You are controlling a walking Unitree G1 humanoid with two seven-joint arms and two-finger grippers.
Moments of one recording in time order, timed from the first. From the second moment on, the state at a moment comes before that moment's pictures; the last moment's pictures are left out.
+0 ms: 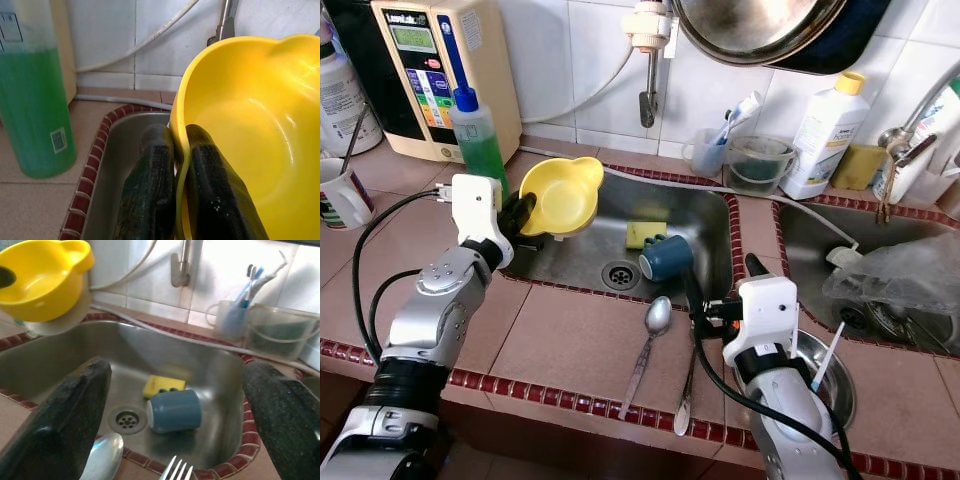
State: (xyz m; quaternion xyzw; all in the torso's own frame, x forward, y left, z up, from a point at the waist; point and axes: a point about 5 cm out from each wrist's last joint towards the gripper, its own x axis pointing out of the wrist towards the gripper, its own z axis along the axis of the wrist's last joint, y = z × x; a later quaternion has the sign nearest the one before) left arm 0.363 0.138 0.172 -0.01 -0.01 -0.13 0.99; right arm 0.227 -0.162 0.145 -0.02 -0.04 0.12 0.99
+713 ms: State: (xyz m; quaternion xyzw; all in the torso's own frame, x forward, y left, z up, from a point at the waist) left arm 0.374 0.121 0.141 0.02 0.05 -0.16 0.98; right arm 0.193 -0.152 0.151 0.07 0.03 0.23 0.97
